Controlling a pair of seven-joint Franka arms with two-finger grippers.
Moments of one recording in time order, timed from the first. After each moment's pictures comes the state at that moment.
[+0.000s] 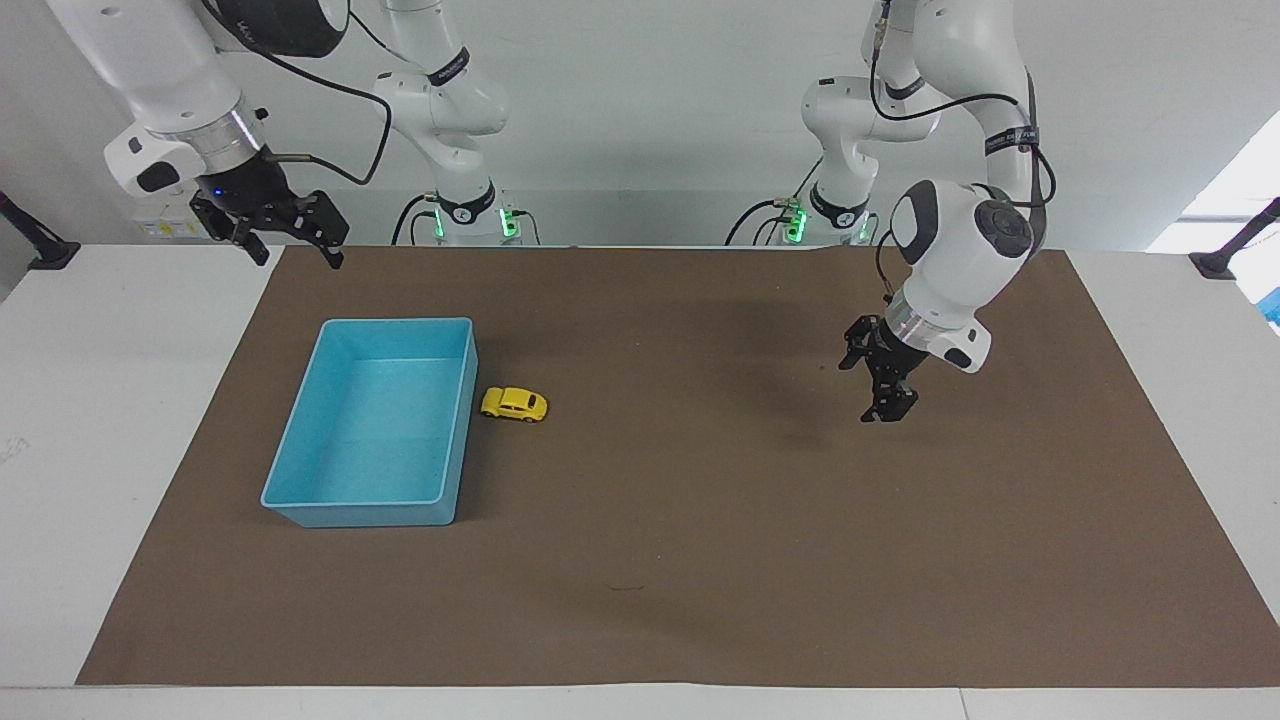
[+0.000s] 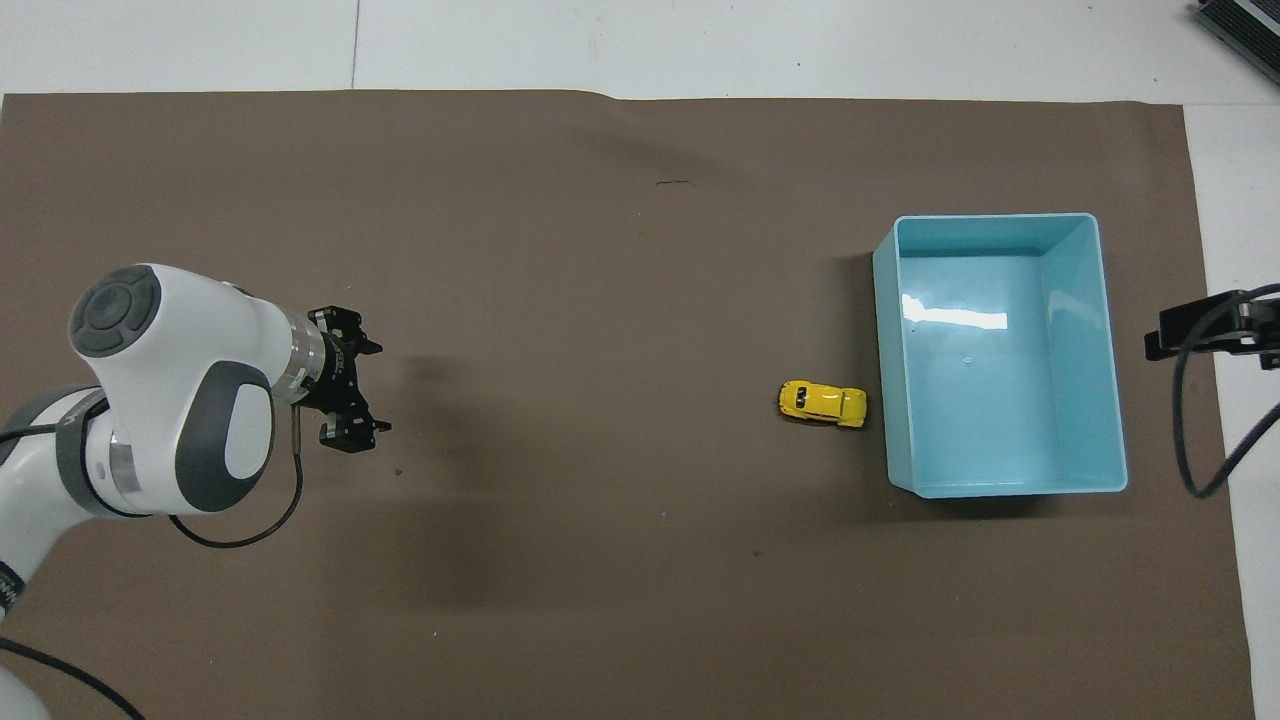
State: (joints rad) left arm -0.19 0.11 -0.02 -2.02 -0.22 2.17 -1.73; right arm -0.11 -0.01 0.02 -1.57 0.02 1.52 0.00
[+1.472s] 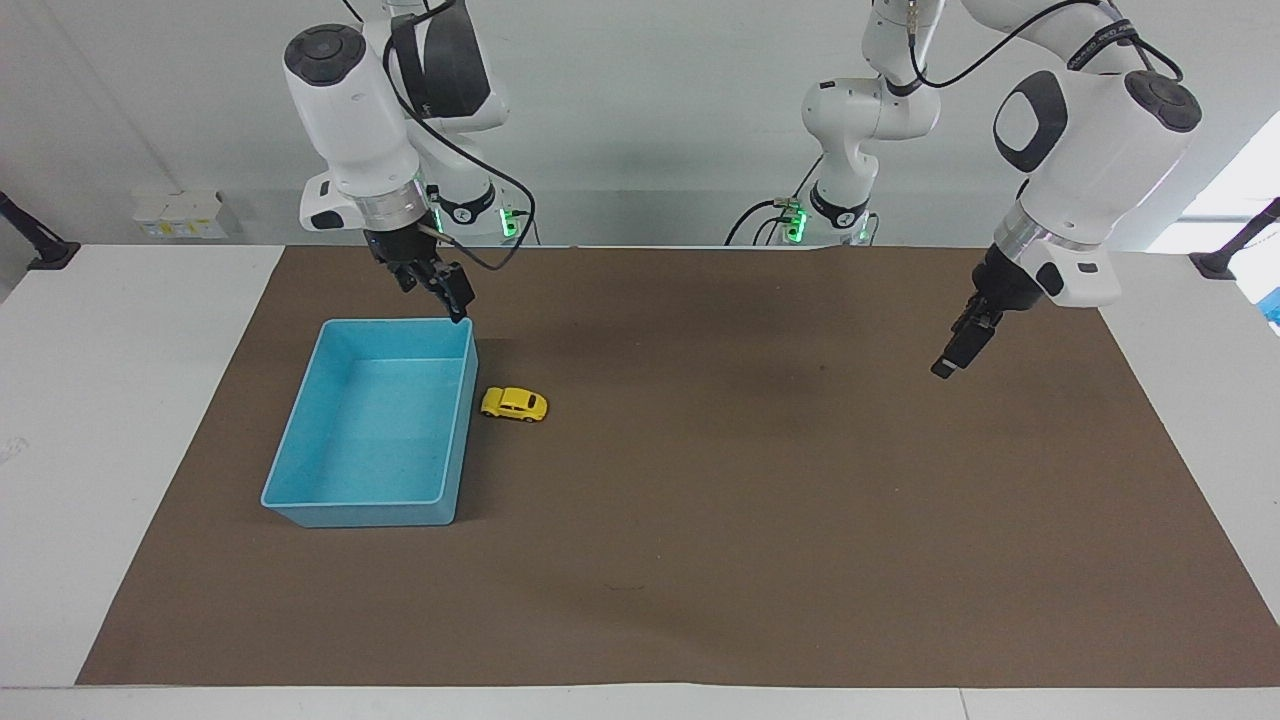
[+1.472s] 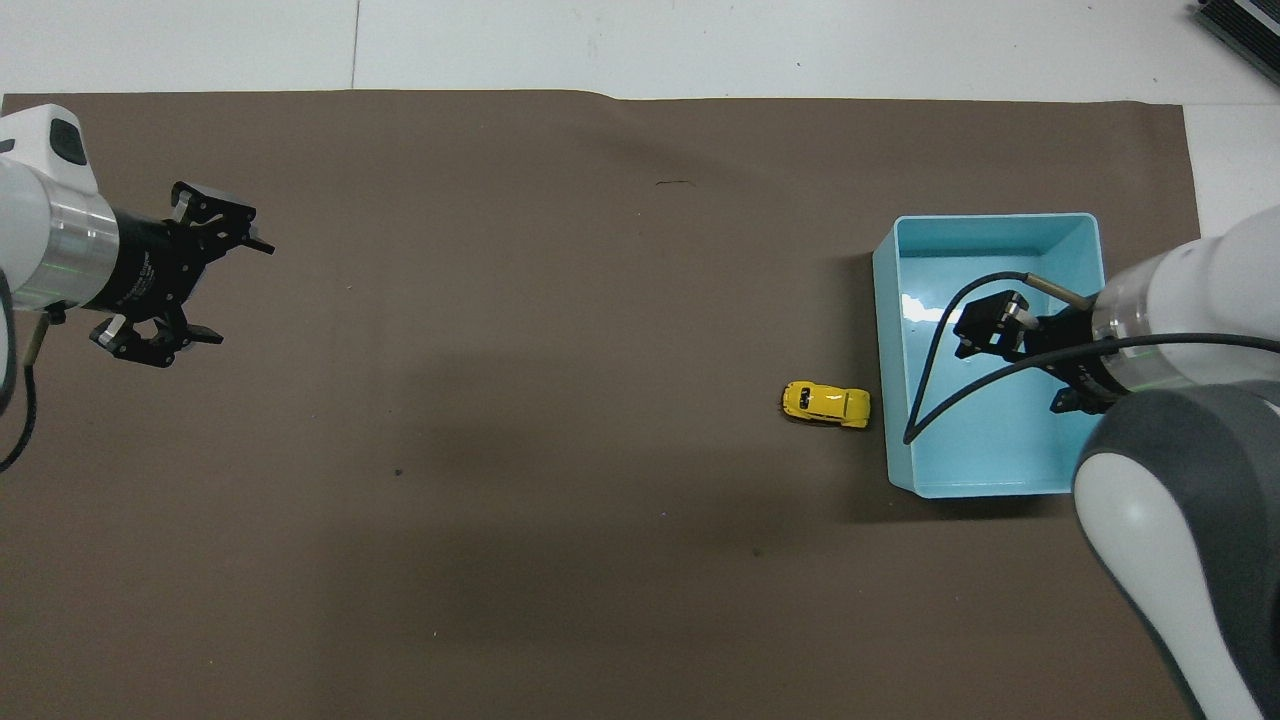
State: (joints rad) left arm -0.08 0.05 -0.02 -1.72 -0.16 1.86 -0.83; right arm 0.15 -0.07 0.03 -1.88 0.02 1.81 0.88
